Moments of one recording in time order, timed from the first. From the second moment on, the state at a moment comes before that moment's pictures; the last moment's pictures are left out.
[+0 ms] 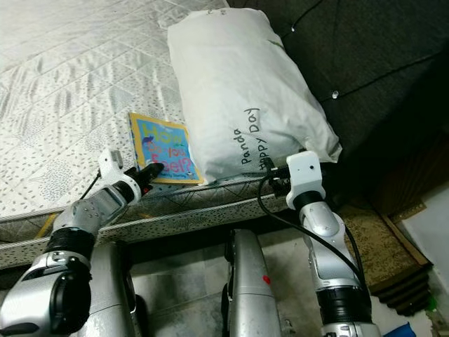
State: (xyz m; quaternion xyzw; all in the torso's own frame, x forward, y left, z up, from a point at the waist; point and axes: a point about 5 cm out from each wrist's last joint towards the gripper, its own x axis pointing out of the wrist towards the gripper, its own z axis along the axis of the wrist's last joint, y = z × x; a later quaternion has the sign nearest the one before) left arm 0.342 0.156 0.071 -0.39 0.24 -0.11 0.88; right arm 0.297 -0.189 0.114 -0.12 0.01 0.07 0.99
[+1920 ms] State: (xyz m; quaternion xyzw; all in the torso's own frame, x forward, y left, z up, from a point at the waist) left arm 0.342 0.228 0.063 -0.23 0.25 0.01 0.94; right arm 0.302 -0.182 0.114 -0.11 0.00 0.08 0.99
